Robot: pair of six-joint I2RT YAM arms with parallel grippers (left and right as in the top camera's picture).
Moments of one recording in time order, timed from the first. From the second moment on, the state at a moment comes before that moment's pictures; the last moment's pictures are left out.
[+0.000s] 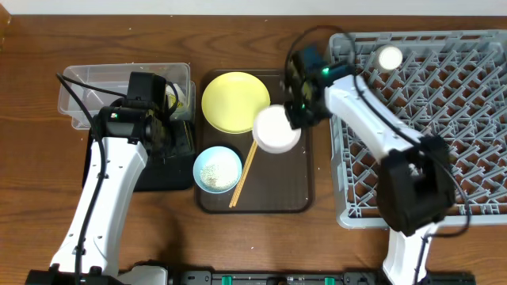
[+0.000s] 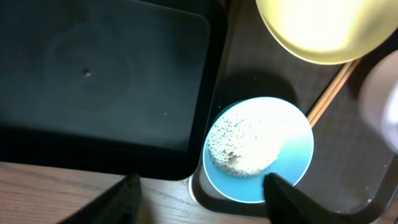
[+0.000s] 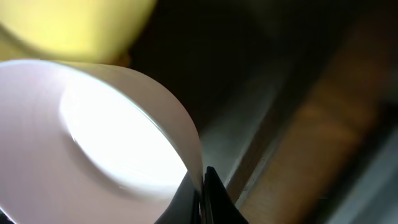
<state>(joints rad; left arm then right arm) -0.08 1.41 1.22 -1.13 0.06 -0.33 0.42 2.03 1.67 -0.98 -0.14 0.10</state>
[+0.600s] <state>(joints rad) -0.08 1.41 1.22 -1.13 0.06 -0.33 0.31 1.83 1.77 -0.66 0.78 0.02</state>
